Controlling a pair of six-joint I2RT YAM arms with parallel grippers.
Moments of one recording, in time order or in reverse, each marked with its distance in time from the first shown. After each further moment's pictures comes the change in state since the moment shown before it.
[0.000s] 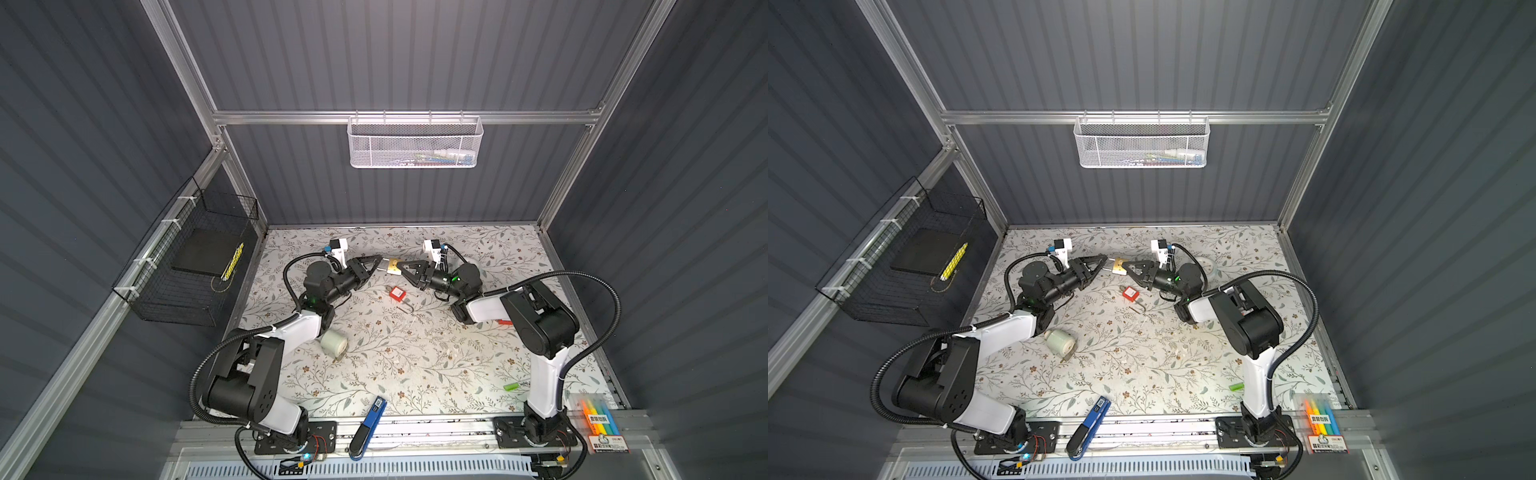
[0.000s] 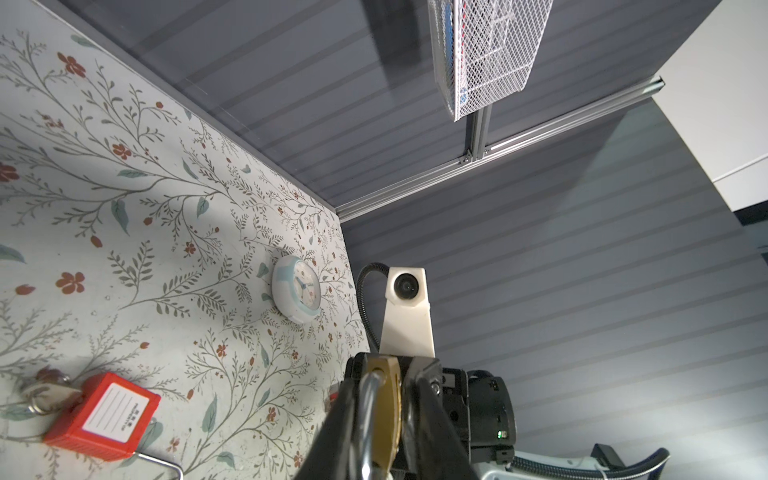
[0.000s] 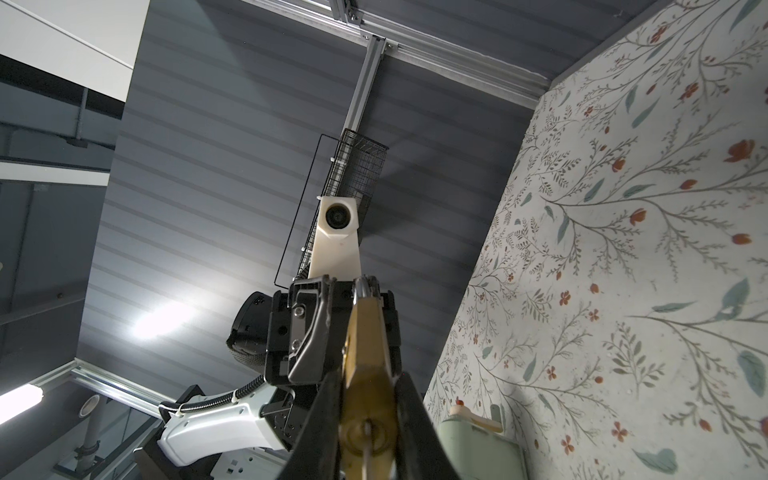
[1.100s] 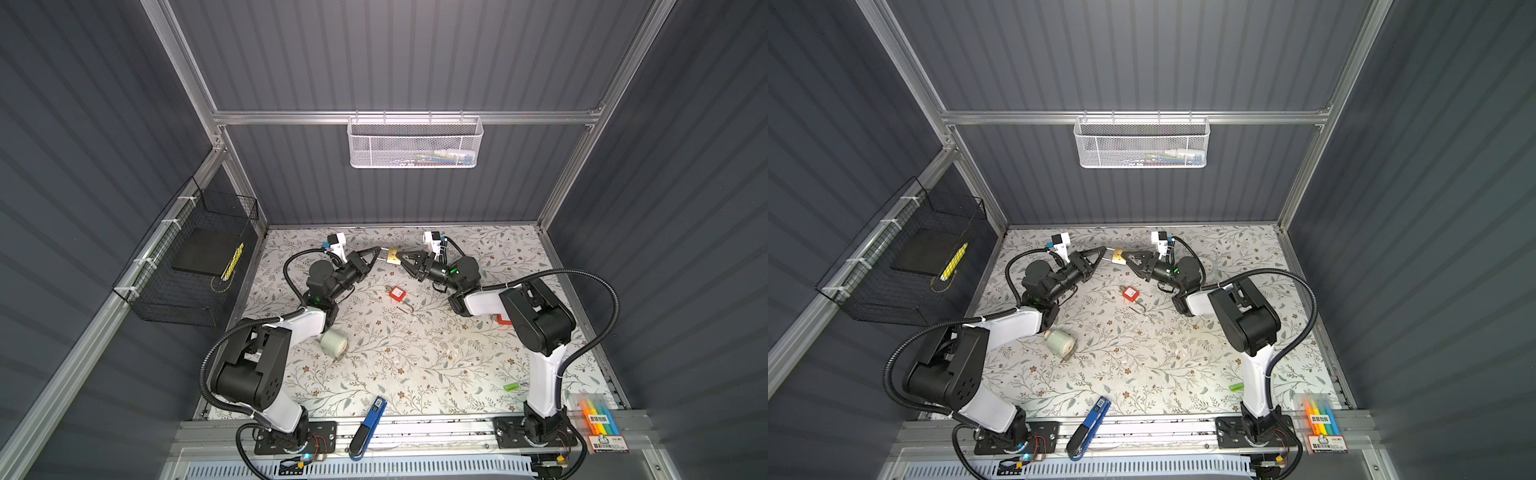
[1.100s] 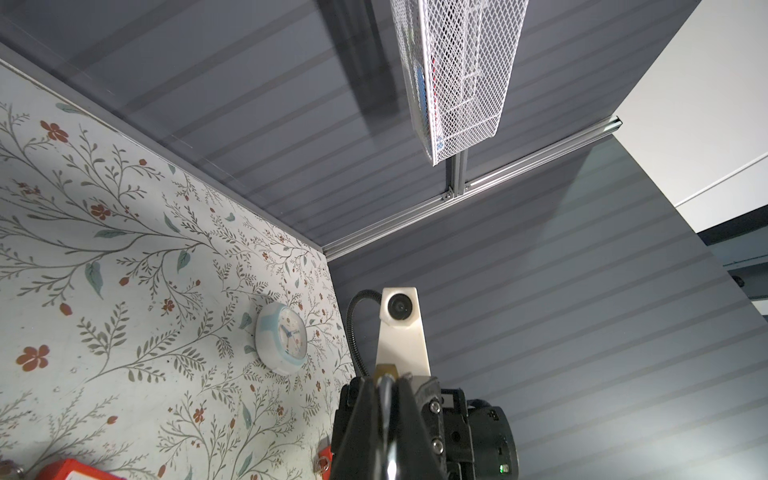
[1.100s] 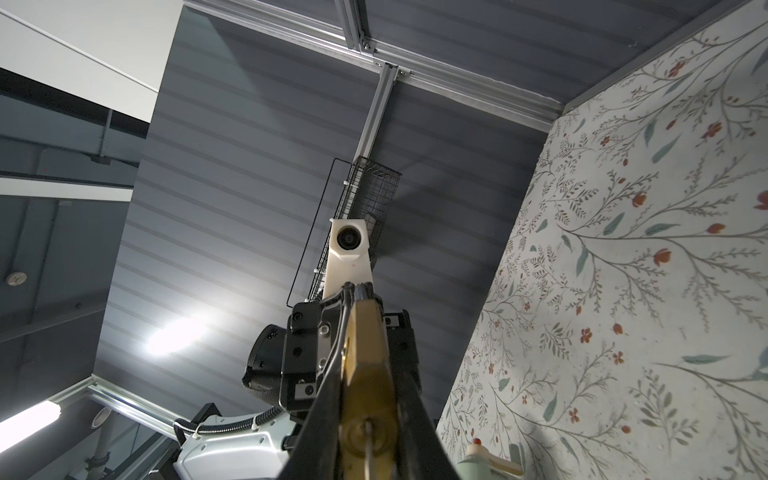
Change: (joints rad) left arm -0.025 0.086 0.032 0.164 -0.103 -0.046; right arm -0.003 0.031 0.100 -0.022 0.024 0.046
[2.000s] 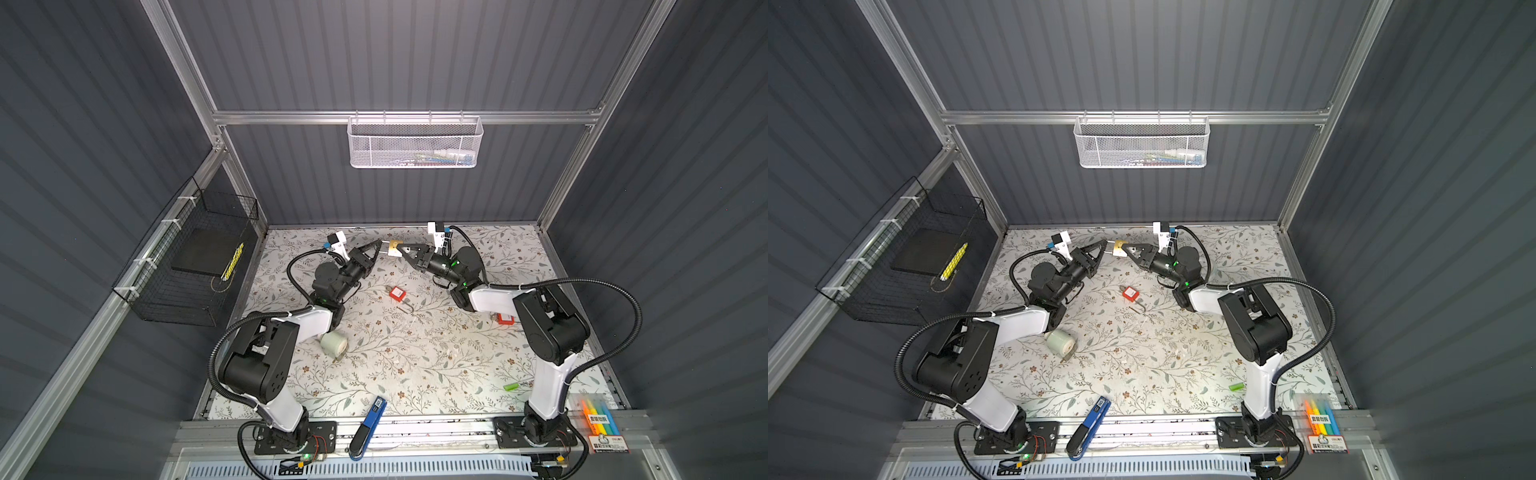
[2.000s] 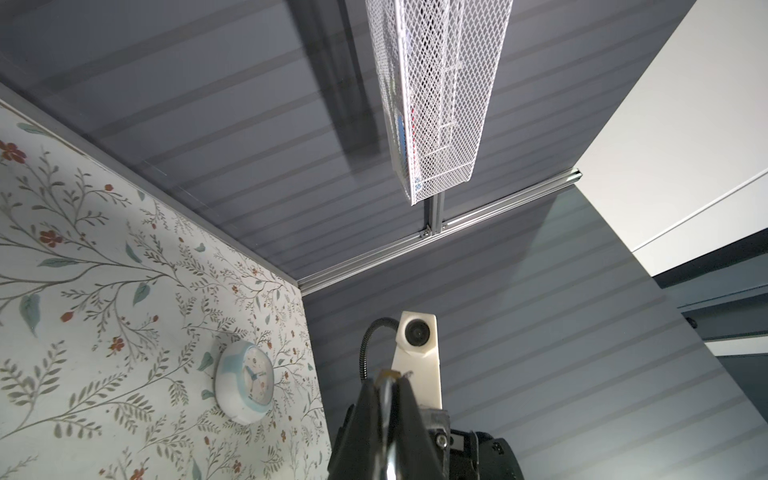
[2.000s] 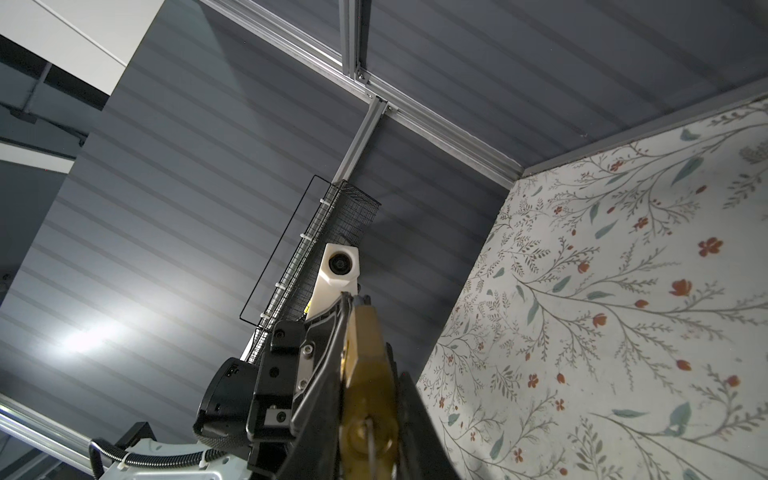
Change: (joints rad) left arm -0.047 0.057 0.019 0.151 -0.130 -0.109; right arm 0.001 -0.105 0.032 -0.217 0.073 -0.263
